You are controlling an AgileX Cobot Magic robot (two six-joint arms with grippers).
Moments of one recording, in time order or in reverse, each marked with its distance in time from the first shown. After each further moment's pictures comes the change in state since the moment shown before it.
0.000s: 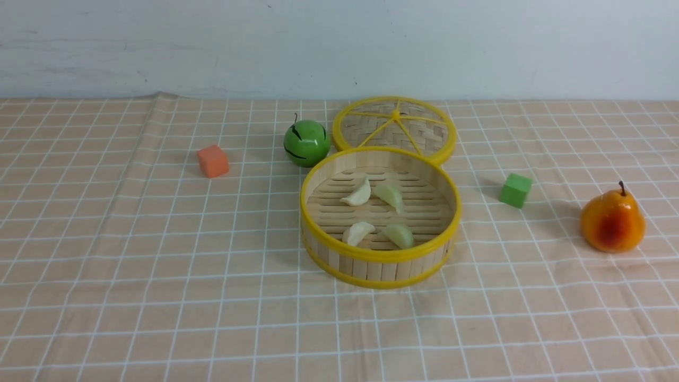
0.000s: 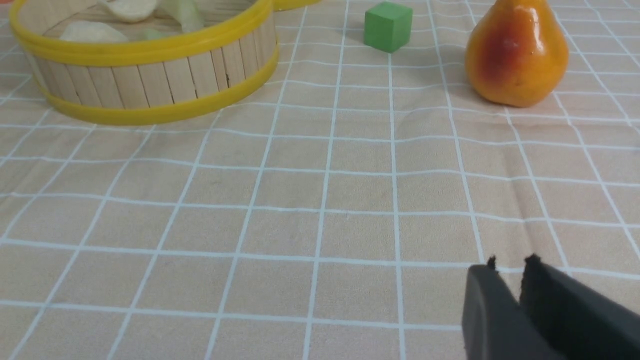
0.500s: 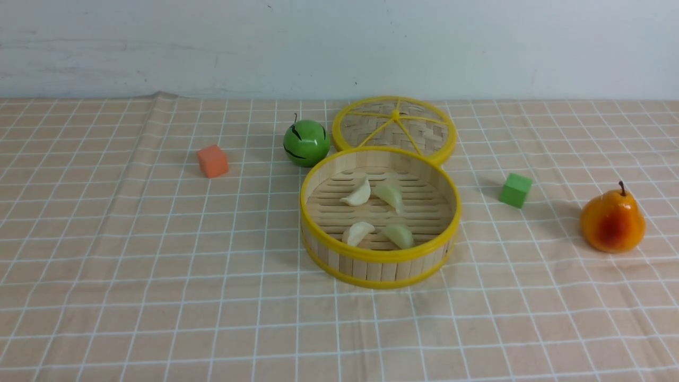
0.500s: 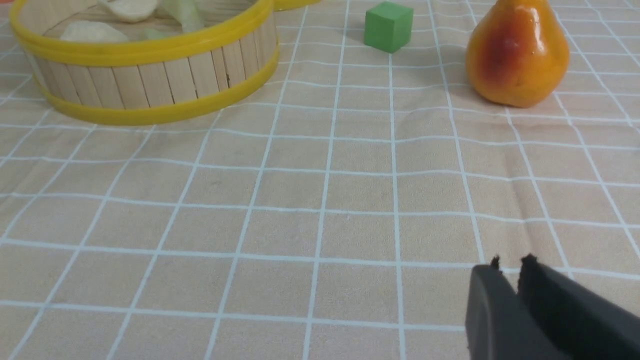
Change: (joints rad) right arm 0.000 0.000 0.000 0.000 0.000 0.000; left arm 0.000 0.000 0.000 0.000 -0.020 0.047
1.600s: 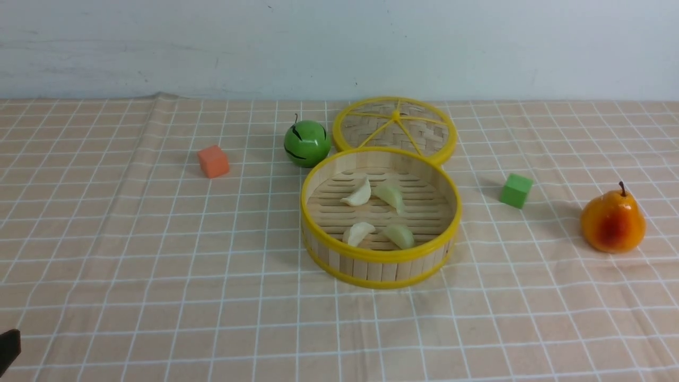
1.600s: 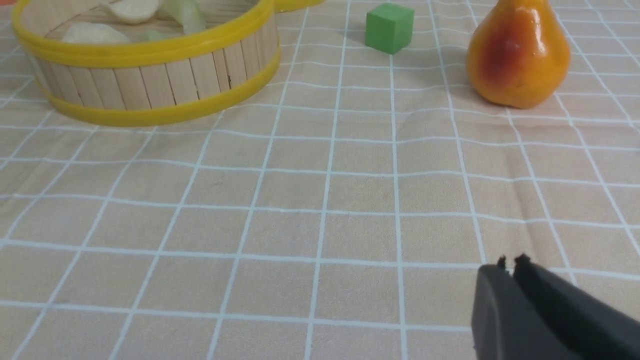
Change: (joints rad) right arm 0.001 0.000 0.000 0.000 -0.001 0.000; left arm -0.499 0.281 -0.331 0.652 0.160 -0.575
